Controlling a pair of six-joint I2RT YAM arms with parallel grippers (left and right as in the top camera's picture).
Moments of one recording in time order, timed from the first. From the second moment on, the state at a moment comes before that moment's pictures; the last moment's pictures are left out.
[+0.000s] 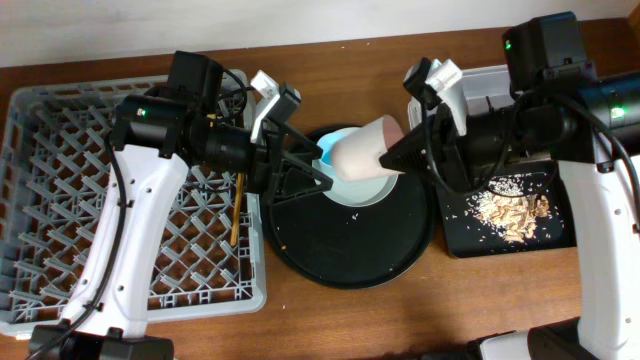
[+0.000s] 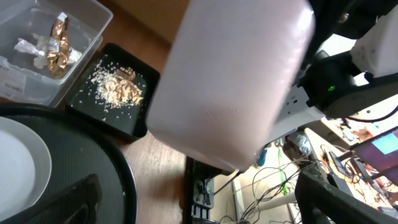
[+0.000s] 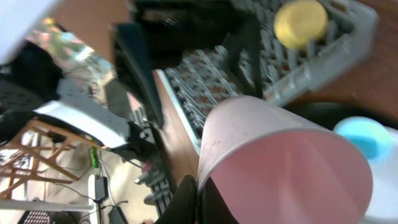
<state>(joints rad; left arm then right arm) -0.27 1.69 1.80 -1.36 1.26 0.55 0.13 1.57 2.11 -1.69 -1.02 -0.57</state>
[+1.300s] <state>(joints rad) -0.20 1.69 1.80 -1.41 1.43 0.64 0.08 1.64 2.06 -1.54 -1.17 -0.70</state>
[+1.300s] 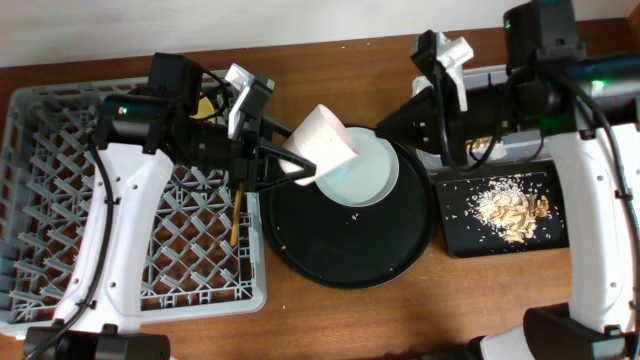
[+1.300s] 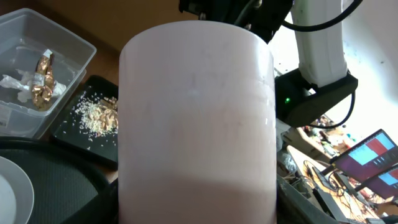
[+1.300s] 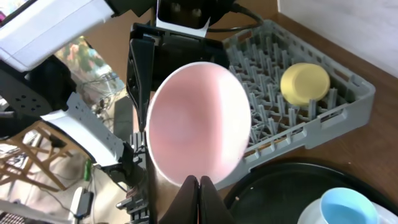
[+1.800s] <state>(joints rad) -0.19 1.69 1.80 -1.41 1.40 0.64 0.19 1.73 2.00 -1.69 -1.06 -0.70</state>
